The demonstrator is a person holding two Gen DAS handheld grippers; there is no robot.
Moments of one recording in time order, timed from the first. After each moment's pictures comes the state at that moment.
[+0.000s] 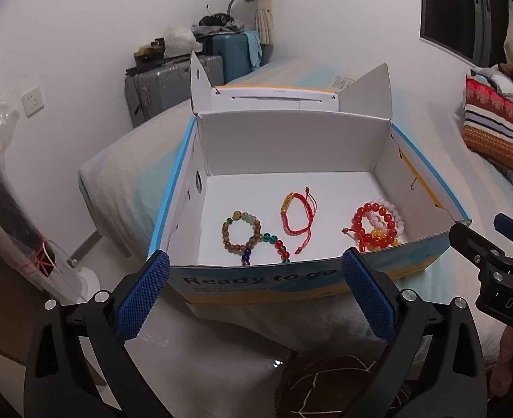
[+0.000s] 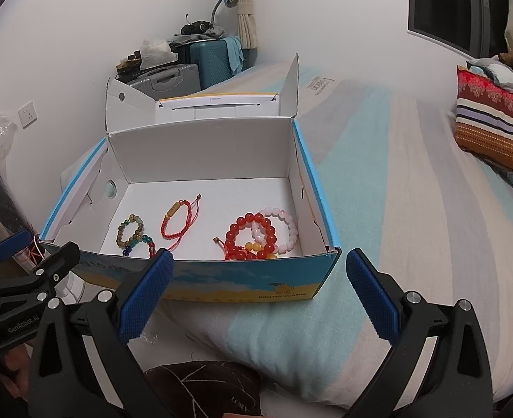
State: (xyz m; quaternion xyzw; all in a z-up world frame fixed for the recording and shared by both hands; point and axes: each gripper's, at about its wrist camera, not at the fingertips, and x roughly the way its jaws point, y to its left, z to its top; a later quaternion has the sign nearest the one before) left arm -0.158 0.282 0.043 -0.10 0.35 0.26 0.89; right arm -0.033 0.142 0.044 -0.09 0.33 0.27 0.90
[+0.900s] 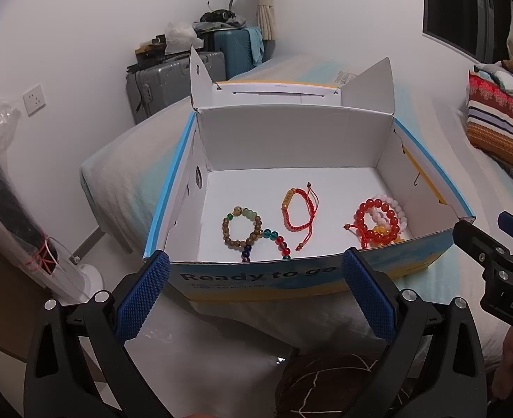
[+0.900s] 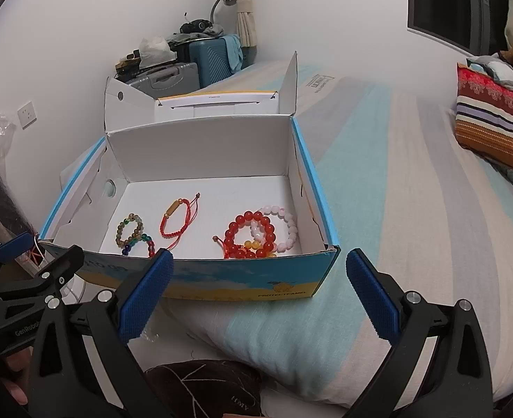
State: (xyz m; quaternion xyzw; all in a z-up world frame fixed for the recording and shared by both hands) left arm -0.154 0.282 0.041 -0.10 0.35 0.27 0.89; right arm -0.031 0.144 0.042 -0.09 0.33 0.27 0.90
